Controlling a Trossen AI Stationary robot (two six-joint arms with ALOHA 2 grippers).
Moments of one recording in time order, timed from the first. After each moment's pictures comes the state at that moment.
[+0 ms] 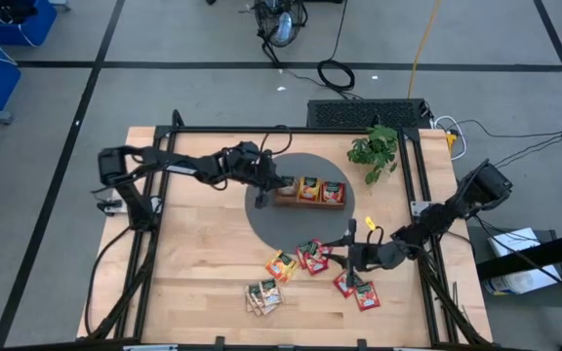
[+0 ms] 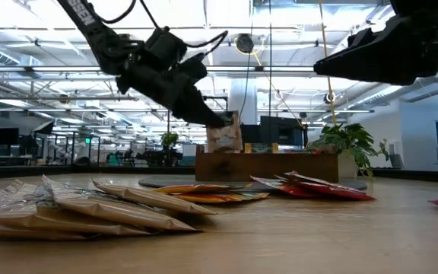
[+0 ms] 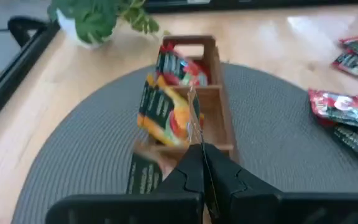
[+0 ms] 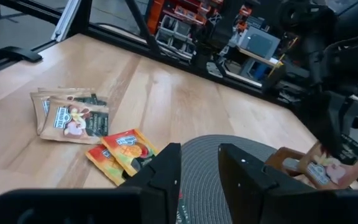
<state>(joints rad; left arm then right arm) 0.35 1.71 0.86 0.35 0.36 0.24 0.60 1.51 0.35 0.96 0.69 -0.21</state>
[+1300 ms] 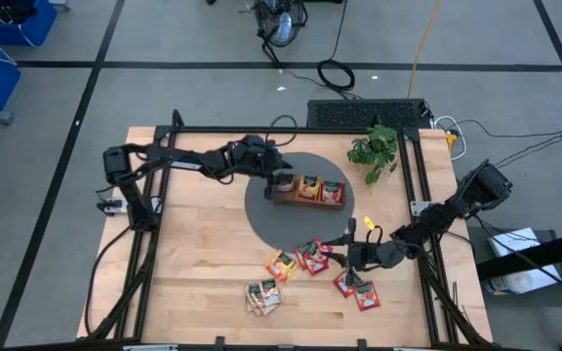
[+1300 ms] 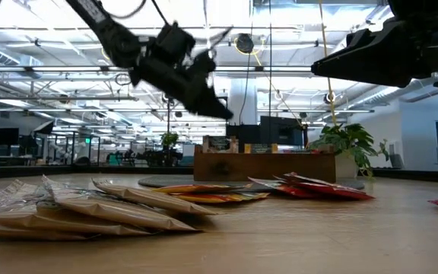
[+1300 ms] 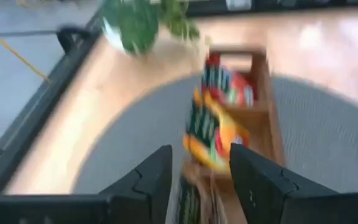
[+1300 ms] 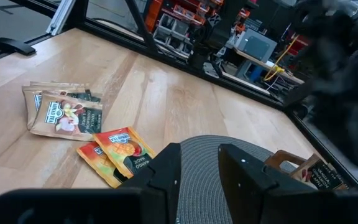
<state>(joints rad) 0.37 1.75 0.97 0.31 0.25 0.24 0.59 1.51 0.35 0.96 0.68 -0.25</state>
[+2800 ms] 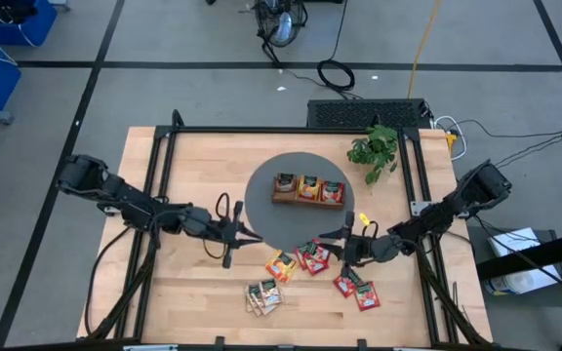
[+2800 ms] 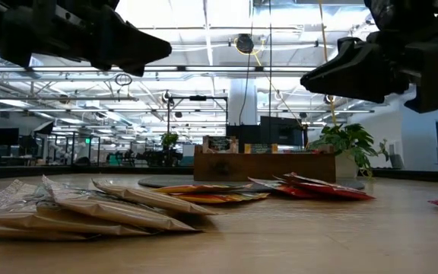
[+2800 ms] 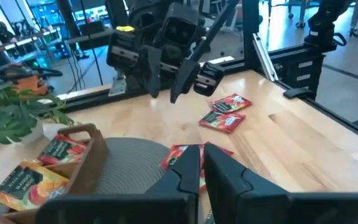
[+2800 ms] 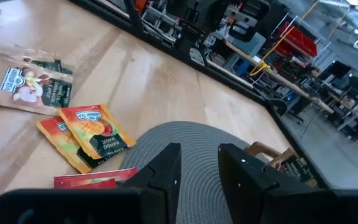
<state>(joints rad) -0.27 1.40 0.42 0.84 -0.11 0.16 0.52 1.51 0.35 0.93 0.68 -0.35</state>
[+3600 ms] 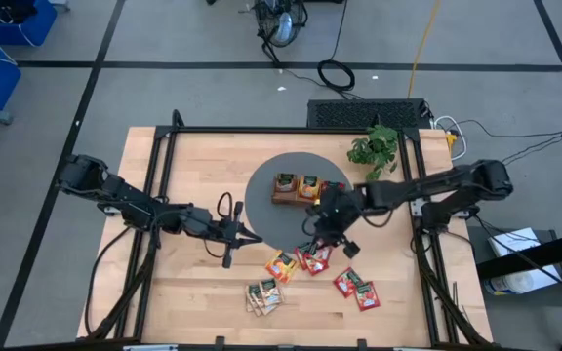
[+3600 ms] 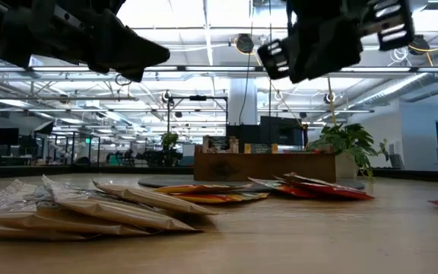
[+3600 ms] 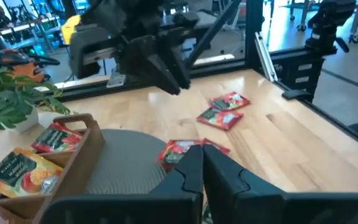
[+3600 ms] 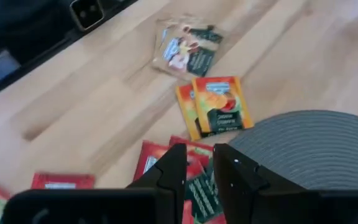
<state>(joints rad) -0.27 1.40 0.42 0.81 -0.10 0.10 0.06 1.46 0.93 -0.28 -0.47 -0.49</state>
